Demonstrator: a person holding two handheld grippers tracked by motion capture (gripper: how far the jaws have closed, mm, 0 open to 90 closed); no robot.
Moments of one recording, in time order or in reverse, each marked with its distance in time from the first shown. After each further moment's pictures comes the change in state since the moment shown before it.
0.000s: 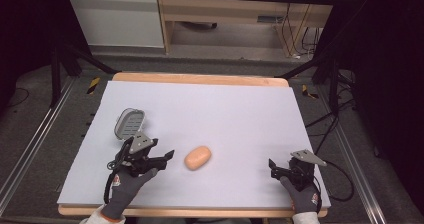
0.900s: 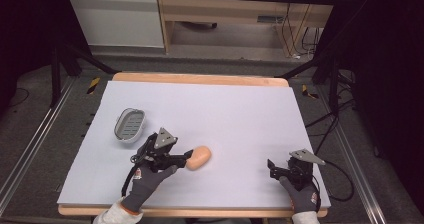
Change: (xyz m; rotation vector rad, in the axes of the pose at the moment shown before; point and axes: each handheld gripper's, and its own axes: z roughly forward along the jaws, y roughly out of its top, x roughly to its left) left arm -0.027 0.016 0.036 0.039 -0.063 0.045; right arm 0.000 0.000 0.003 0.016 0.020 0.001
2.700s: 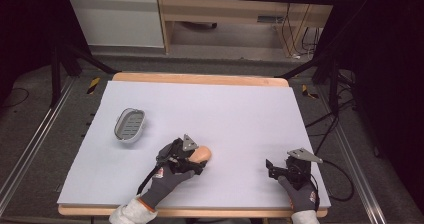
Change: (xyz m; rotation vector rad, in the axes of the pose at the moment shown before) left arm -0.023 -0.013 0.064 0.191 -0.030 0.078; right arm 0.002 0.001 0.005 0.020 0.011 -0.008
